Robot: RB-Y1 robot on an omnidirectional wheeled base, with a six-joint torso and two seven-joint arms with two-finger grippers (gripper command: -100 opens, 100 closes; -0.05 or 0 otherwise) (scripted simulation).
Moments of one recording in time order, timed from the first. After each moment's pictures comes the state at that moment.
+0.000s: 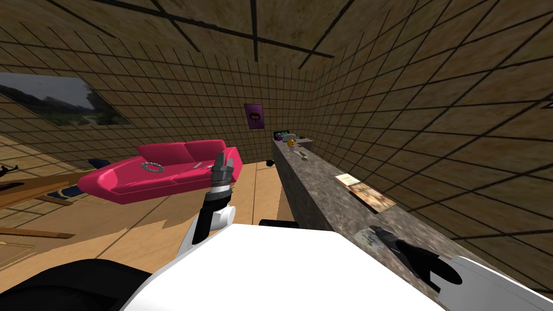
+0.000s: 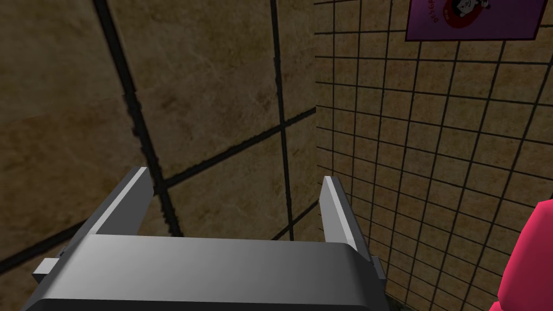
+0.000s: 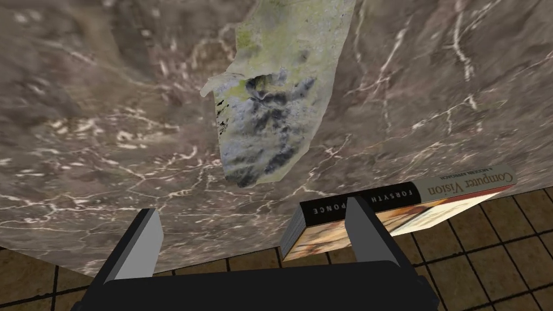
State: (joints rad) left arm 0.52 0.01 0.05 -2.40 -0.06 -0.37 -0.12; right arm 1.17 -1.16 -0.25 -2.35 -0.23 0.96 -0.34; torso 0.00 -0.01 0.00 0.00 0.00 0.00
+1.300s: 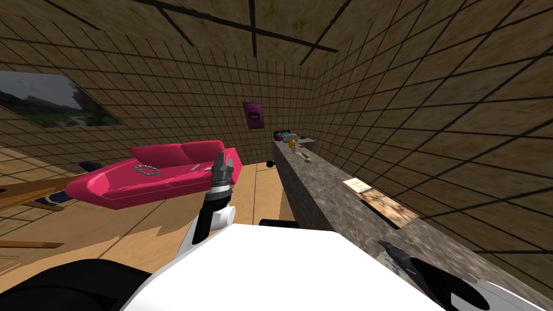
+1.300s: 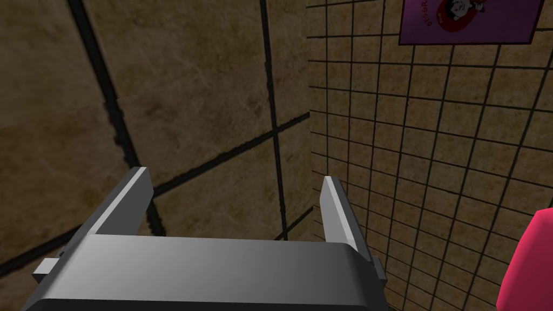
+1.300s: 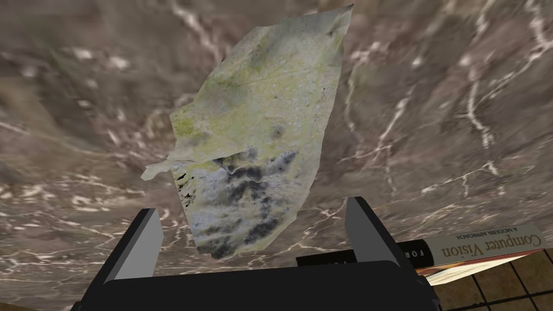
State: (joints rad) left arm 0.52 0.01 0.05 -2.40 -0.06 -0.37 -0.12; right arm 1.19 -1.14 -0.19 -2.19 -0.28 0.82 -0.23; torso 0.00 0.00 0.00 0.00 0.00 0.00
